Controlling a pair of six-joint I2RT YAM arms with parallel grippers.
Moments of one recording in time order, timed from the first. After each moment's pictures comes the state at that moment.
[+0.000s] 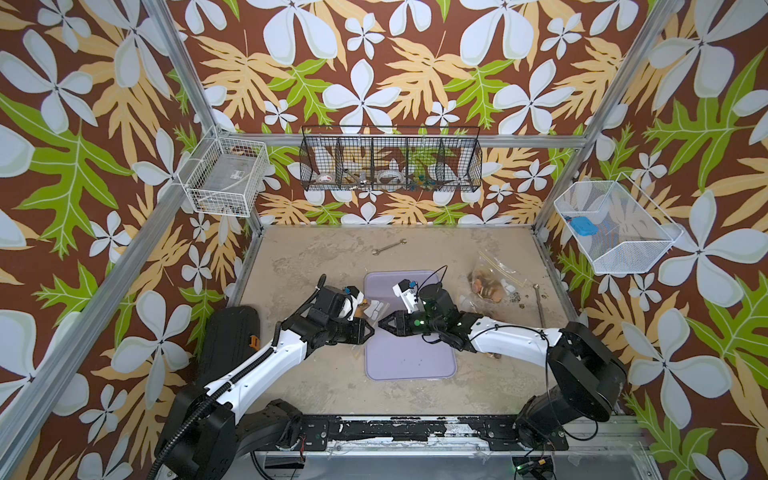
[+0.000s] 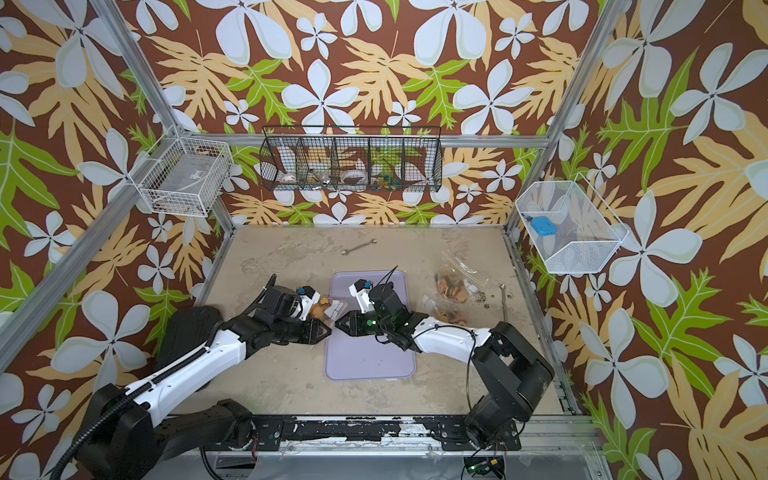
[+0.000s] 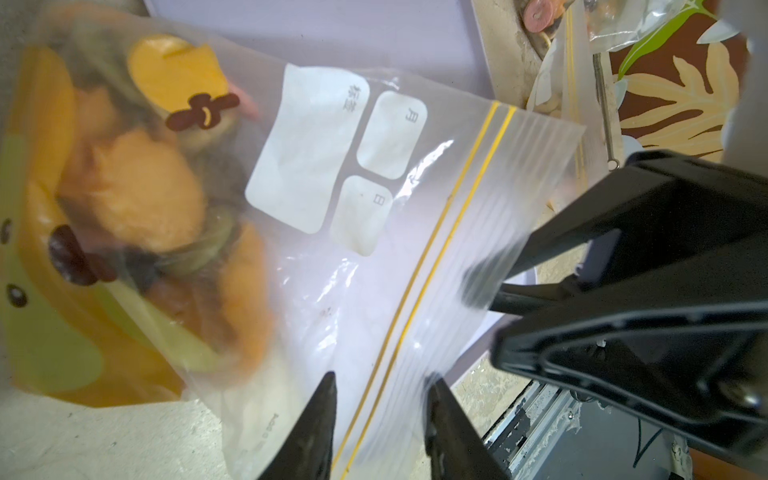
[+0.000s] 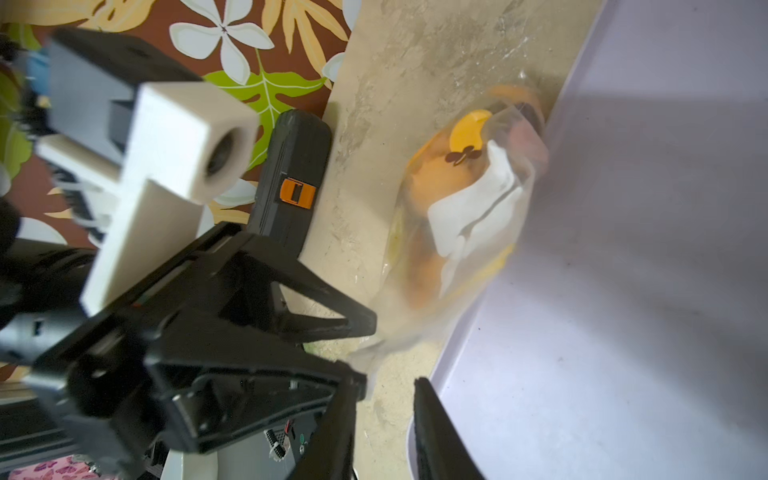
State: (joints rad) left arm -0.48 1.17 0.71 -0.45 0.40 -0.42; right arm 0.78 1.57 0.83 0.21 -0.48 0.73
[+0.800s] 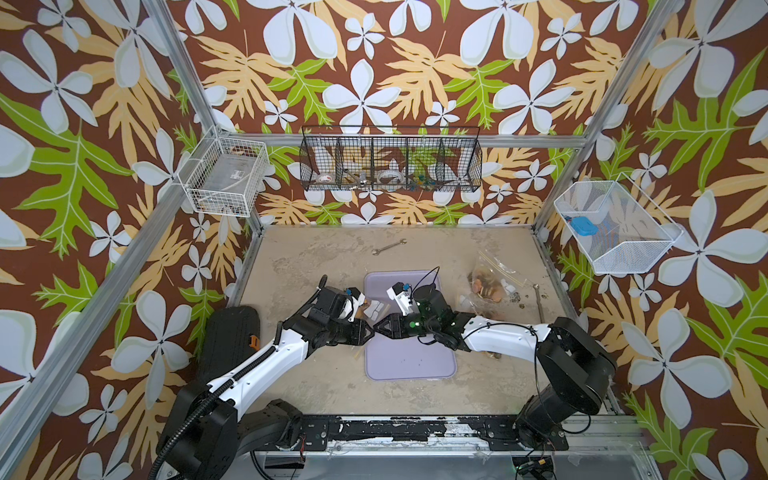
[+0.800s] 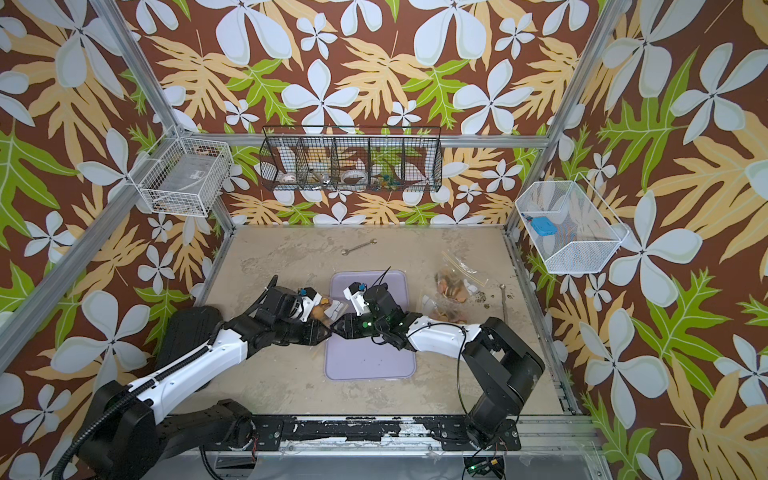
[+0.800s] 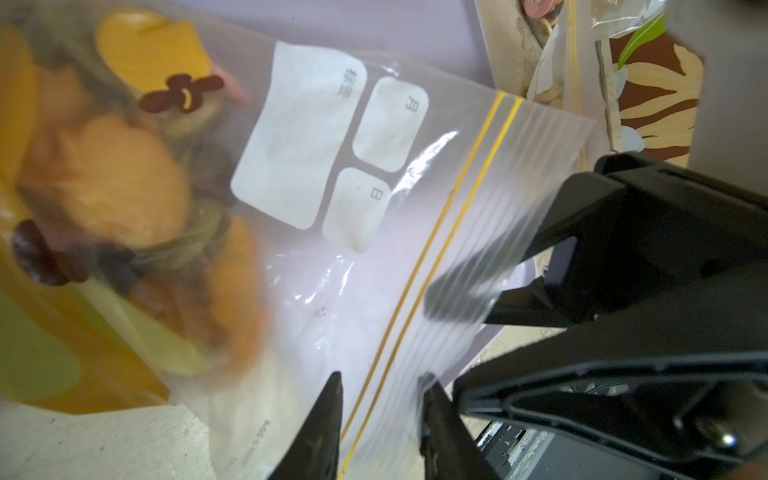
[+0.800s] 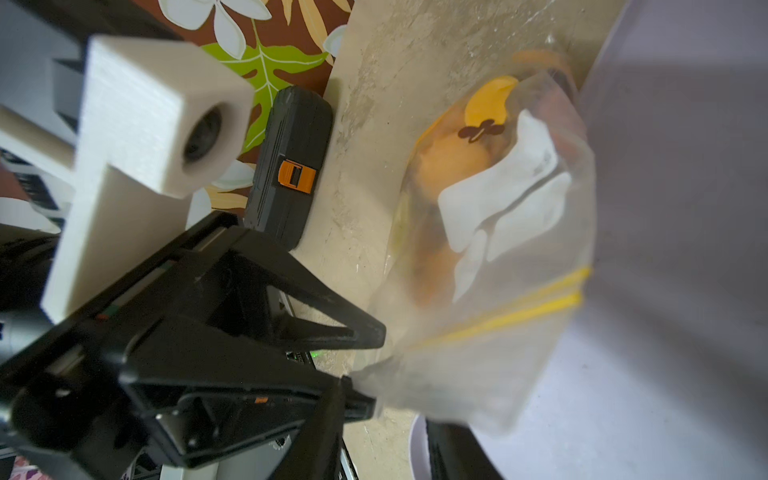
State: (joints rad) left arm -0.48 1.18 0.70 -0.44 0.42 -0.41; right arm 0.80 1.65 0.87 0.22 -0.50 0.72
